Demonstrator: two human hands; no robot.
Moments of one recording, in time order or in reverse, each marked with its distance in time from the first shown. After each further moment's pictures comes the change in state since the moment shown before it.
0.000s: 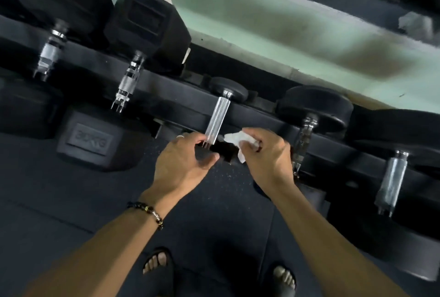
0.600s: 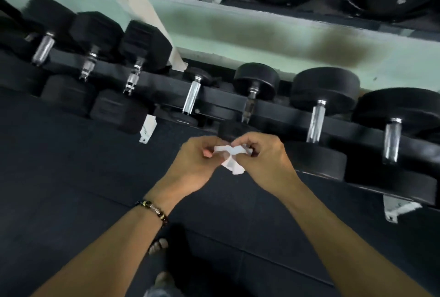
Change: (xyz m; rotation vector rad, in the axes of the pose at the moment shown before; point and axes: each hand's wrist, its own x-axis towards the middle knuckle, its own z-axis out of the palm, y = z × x) left_hand -0.218 0.150 0.021 -0.407 -0.135 0.069; right_hand -0.199 0.023 -0.170 0.291 -0.223 -0.050
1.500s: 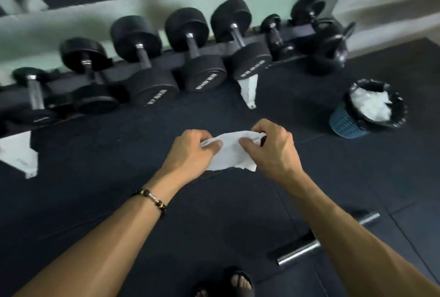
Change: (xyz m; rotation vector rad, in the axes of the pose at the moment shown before) left_hand -0.287 0.076 0.244 0.477 -0.483 0.232; right_hand -0.449 0.087 -0.112 -0.176 0.764 0.361
